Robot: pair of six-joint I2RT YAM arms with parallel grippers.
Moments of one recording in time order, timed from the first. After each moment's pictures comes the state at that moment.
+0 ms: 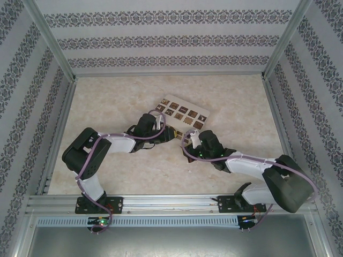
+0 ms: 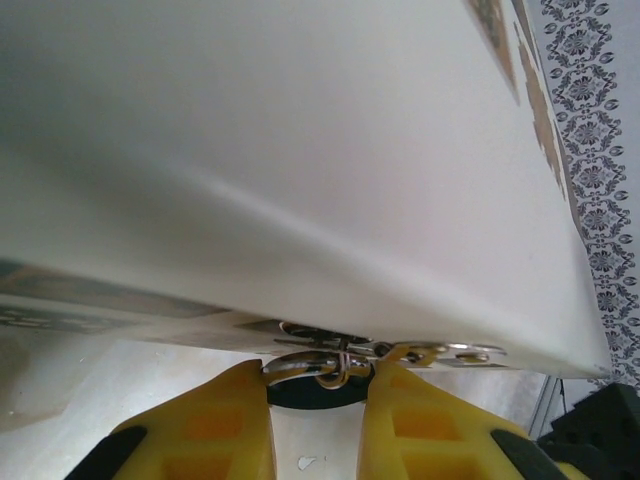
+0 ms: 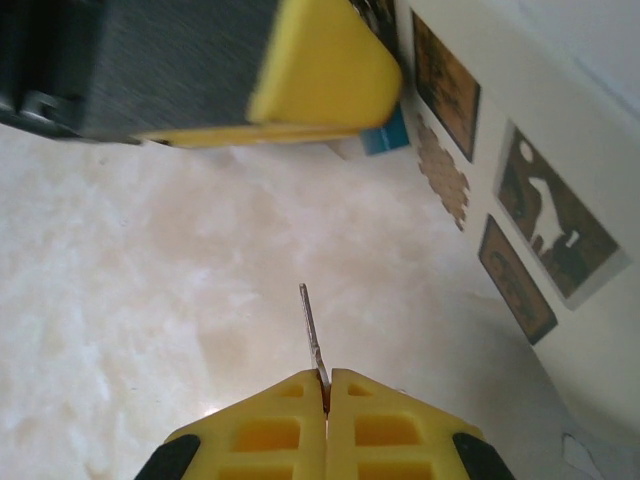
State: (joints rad) left arm -0.57 1.75 0.79 0.36 0.46 -0.83; right arm 0.65 1.32 0.42 0.21 -0.26 0.30
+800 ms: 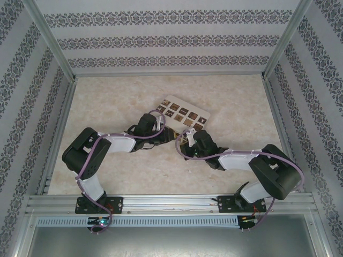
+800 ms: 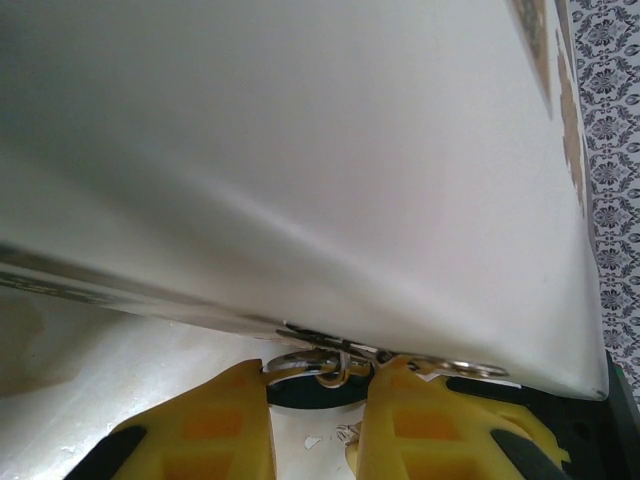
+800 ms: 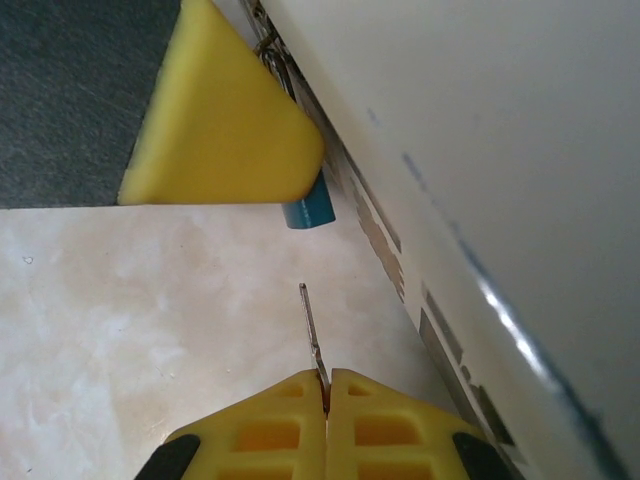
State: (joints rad) left arm -0.57 1.75 0.80 0.30 0.47 -0.85; right arm 0.69 1.47 0.45 0.34 -0.15 0.29
